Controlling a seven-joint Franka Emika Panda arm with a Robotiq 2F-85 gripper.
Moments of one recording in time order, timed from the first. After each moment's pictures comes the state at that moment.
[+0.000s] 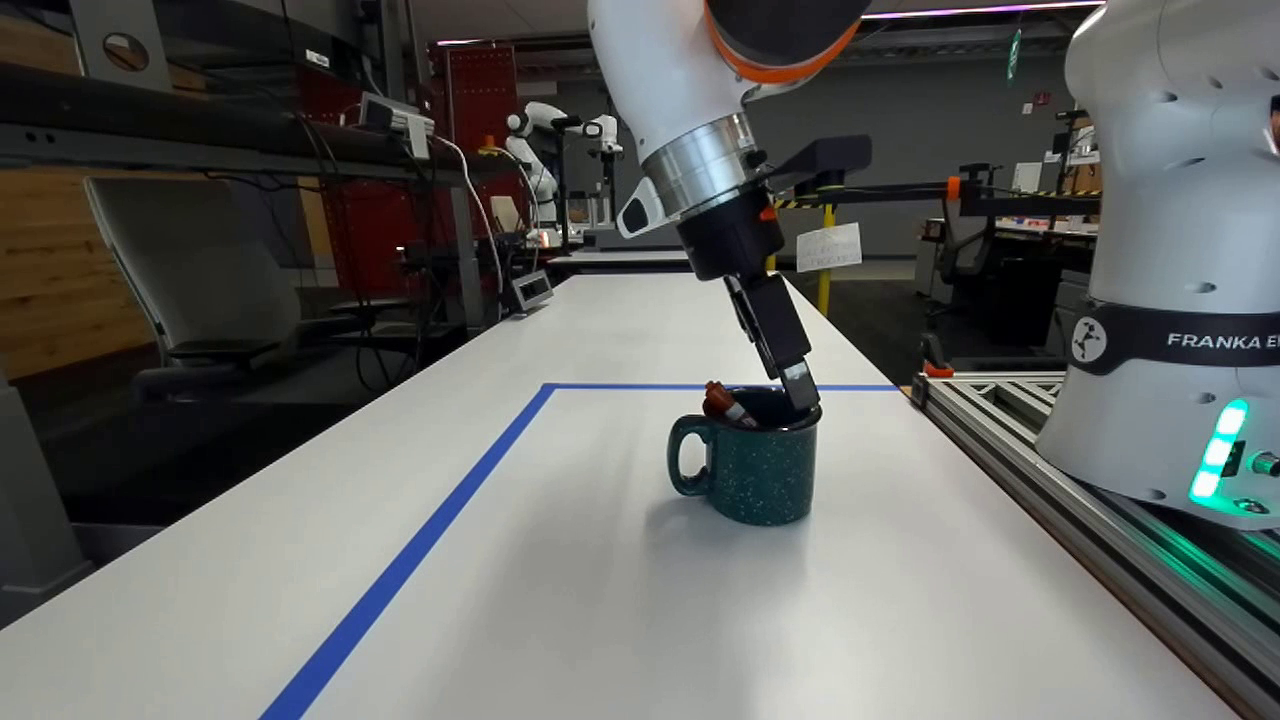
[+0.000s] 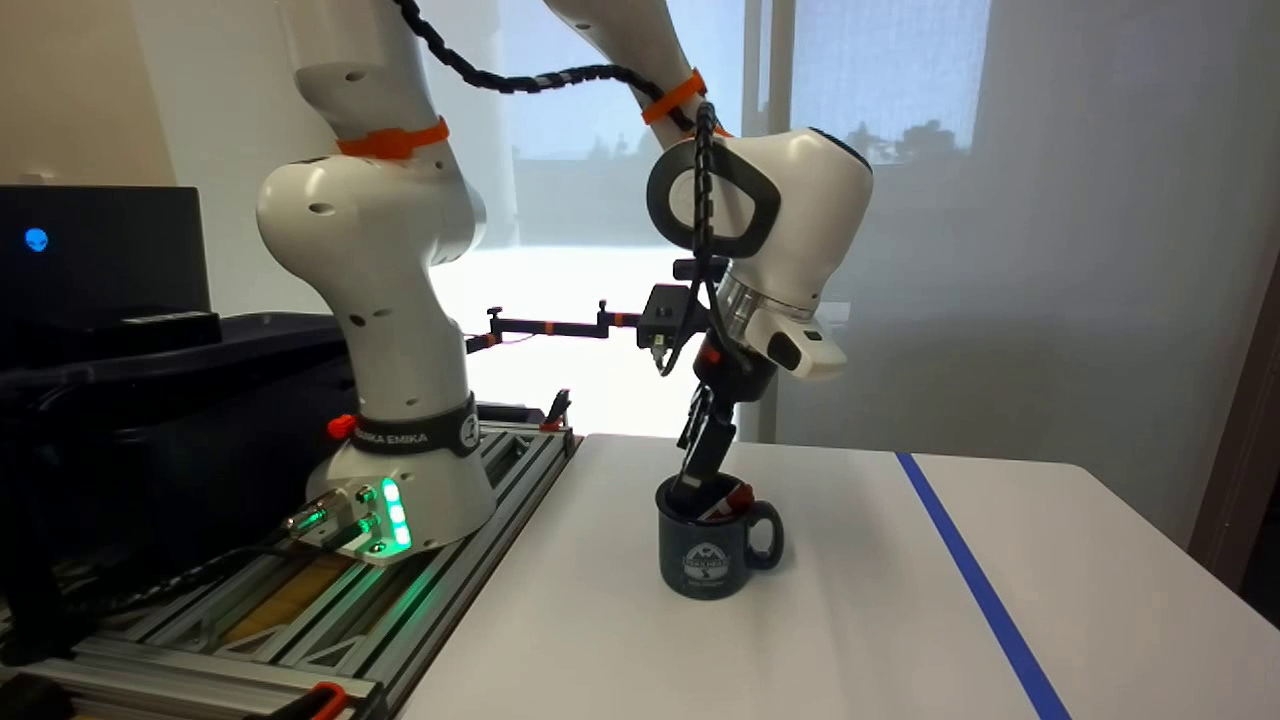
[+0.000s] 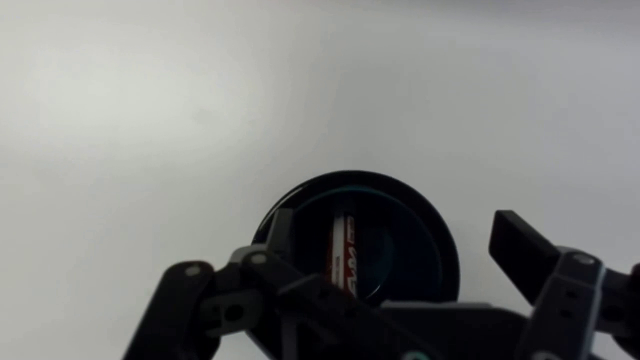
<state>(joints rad) 0.01 -0.10 0.00 -2.74 0.05 2.27 -0.13</state>
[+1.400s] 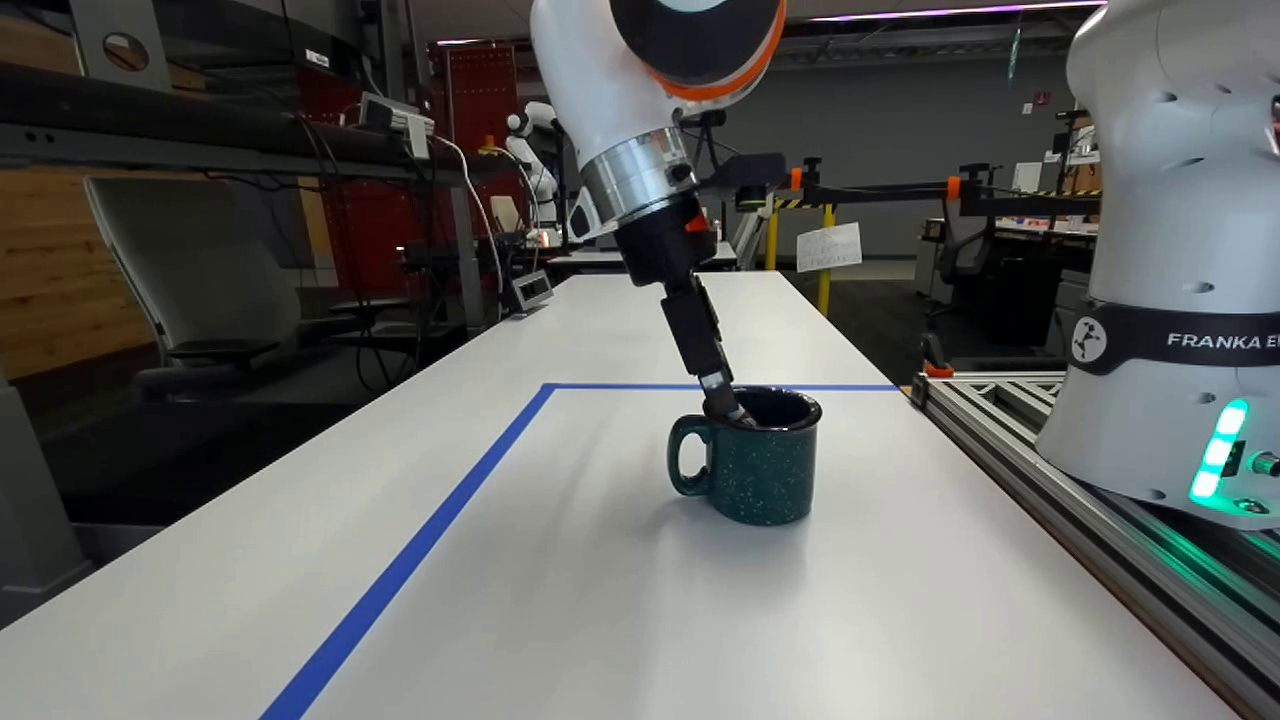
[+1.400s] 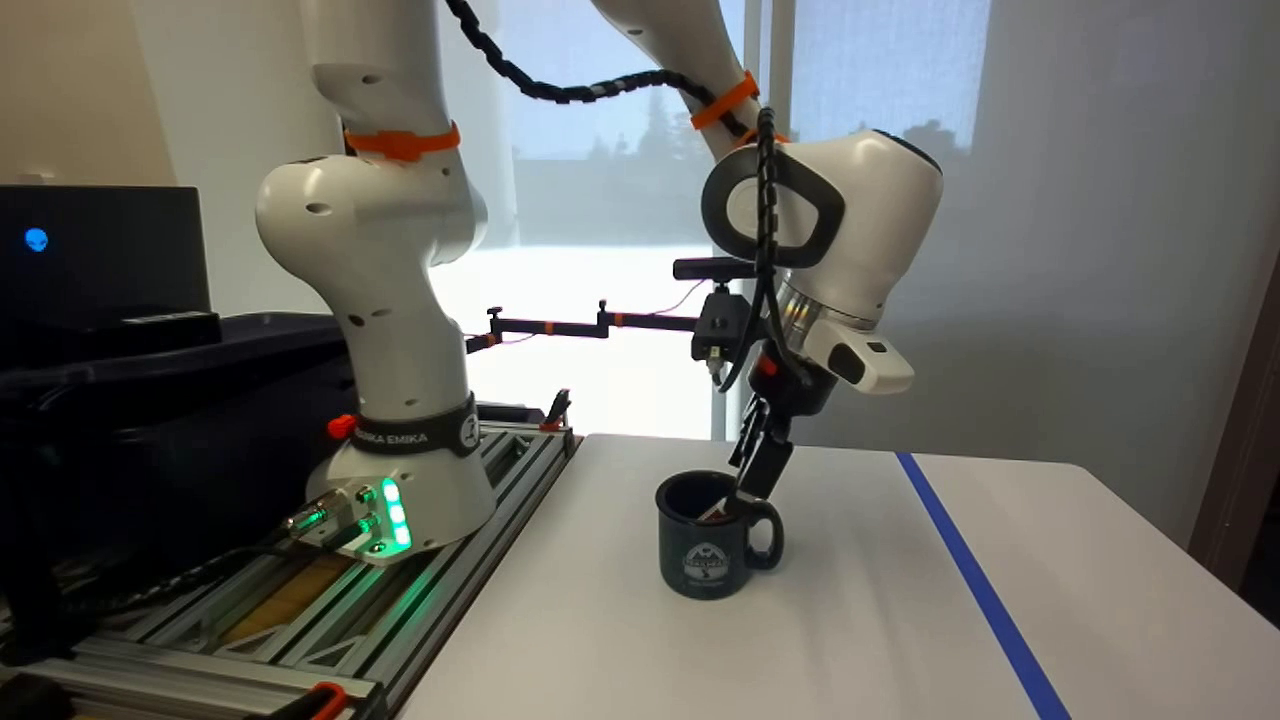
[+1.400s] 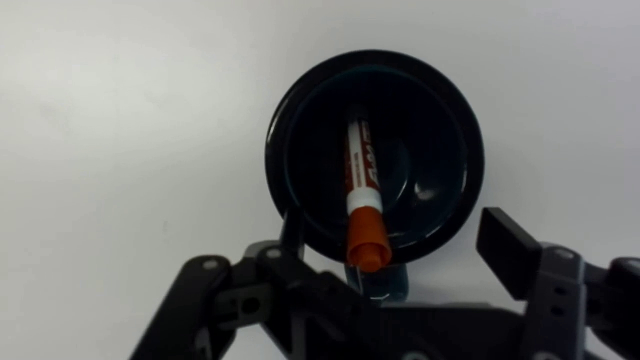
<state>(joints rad) 0.00 0.04 -0.01 -2.59 0.07 2.28 -0.09</state>
